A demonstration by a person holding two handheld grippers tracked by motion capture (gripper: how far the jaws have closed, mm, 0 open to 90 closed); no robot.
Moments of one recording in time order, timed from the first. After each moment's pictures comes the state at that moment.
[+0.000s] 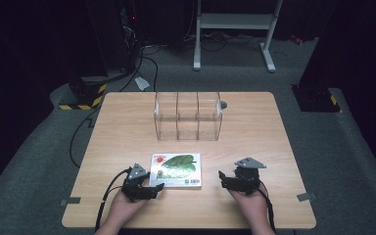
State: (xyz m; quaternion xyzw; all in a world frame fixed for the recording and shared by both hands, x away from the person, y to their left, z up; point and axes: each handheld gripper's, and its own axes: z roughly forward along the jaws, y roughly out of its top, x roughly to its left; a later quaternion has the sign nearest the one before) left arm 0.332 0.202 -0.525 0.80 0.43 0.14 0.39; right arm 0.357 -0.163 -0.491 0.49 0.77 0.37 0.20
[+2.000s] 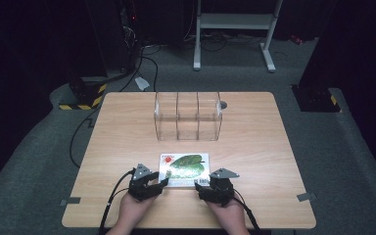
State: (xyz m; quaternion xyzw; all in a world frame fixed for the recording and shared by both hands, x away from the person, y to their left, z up) left arm 0.331 0.183 -0.525 0.76 0.46 0.14 0.43; right arm 0.335 -0.101 -0.522 0.45 0.80 0.38 0.12
